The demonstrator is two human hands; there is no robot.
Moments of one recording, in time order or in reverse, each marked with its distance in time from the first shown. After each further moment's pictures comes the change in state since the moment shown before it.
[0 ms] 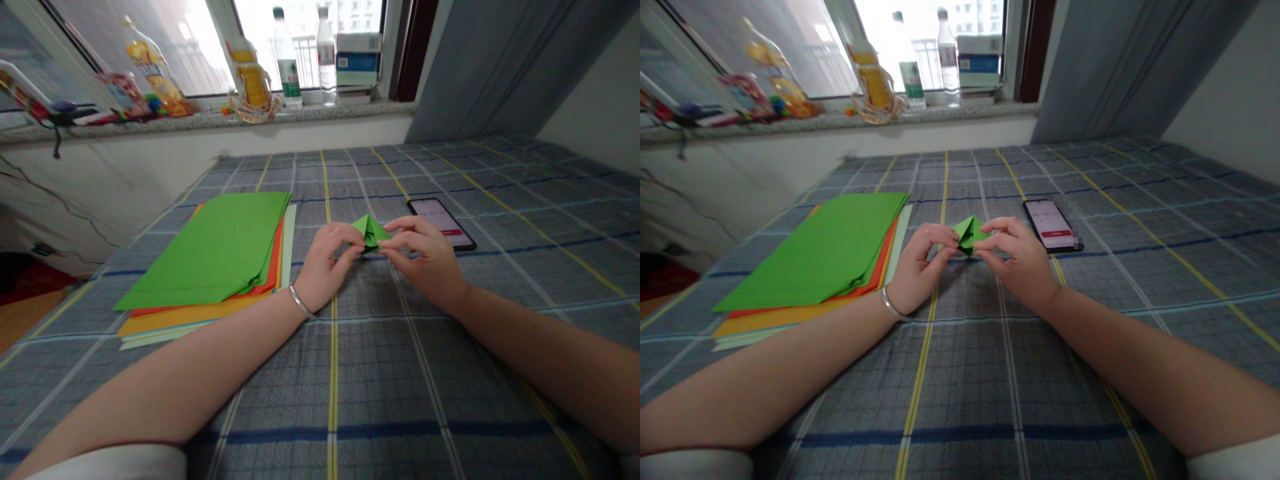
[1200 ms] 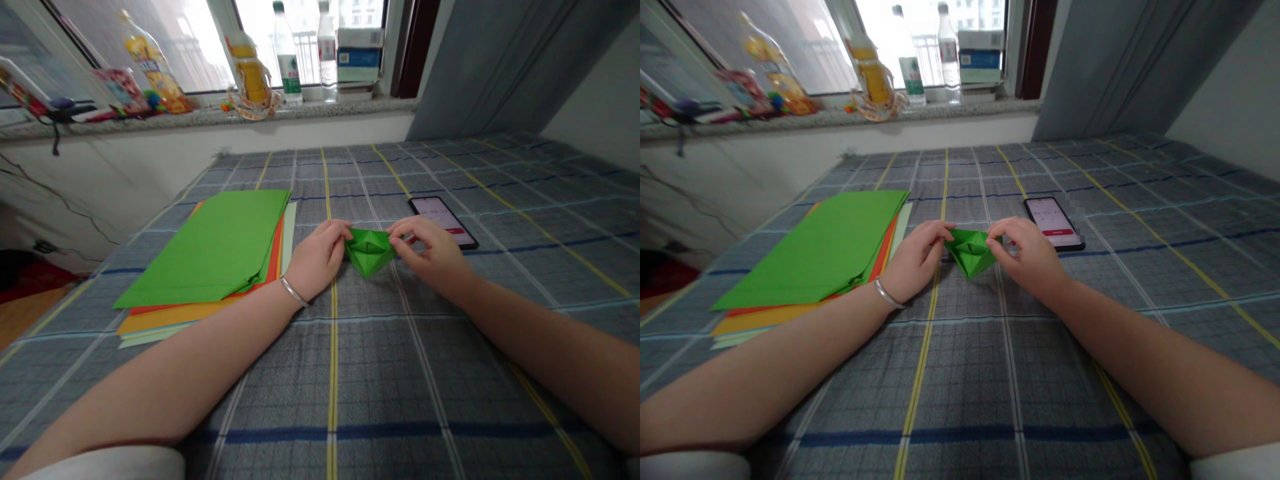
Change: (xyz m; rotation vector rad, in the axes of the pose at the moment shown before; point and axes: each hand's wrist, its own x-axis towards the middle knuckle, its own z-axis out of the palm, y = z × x) left_hand 0.000 -0.008 -0.014 0.241 -0.239 -0.219; right_hand 0.003 0.012 -0.008 0.006 -0.146 0.123
